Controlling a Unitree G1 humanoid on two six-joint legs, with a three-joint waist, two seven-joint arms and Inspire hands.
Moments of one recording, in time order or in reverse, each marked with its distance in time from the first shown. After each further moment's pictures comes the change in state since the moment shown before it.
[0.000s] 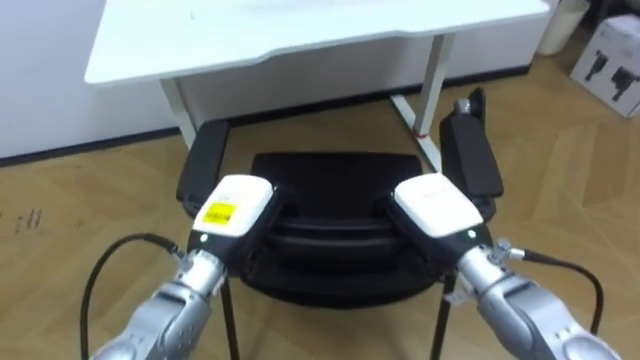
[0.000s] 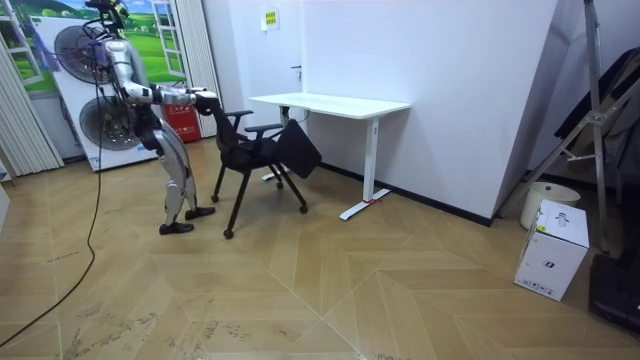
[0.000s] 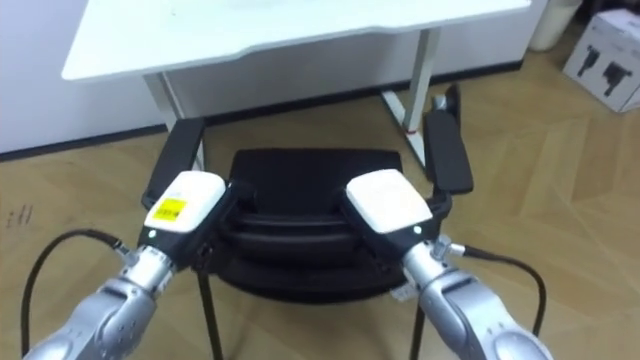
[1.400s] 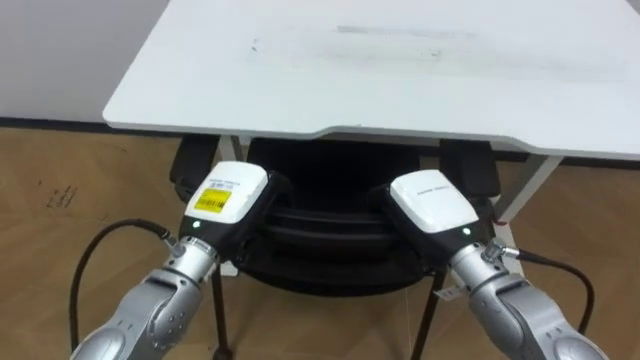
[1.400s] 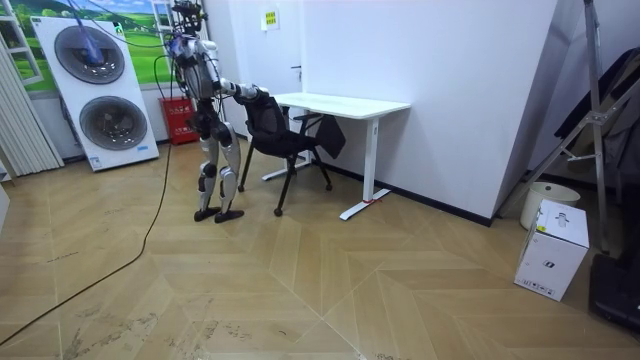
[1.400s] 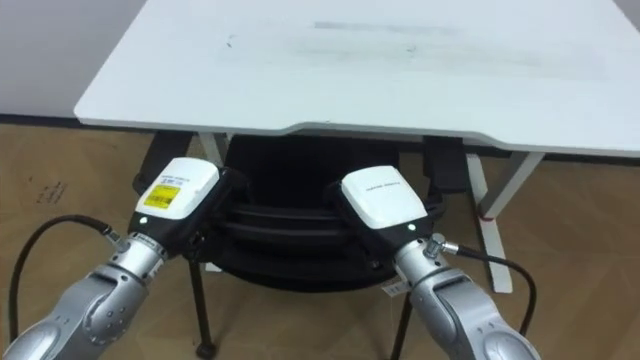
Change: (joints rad) left arm -0.022 0.025 0.047 -0.053 0.014 -0.001 -0.022; right arm 0.012 0.082 -0.026 -0.065 -0.050 0.034 0.032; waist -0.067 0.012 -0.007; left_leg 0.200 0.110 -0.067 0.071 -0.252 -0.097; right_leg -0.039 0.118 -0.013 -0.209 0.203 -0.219
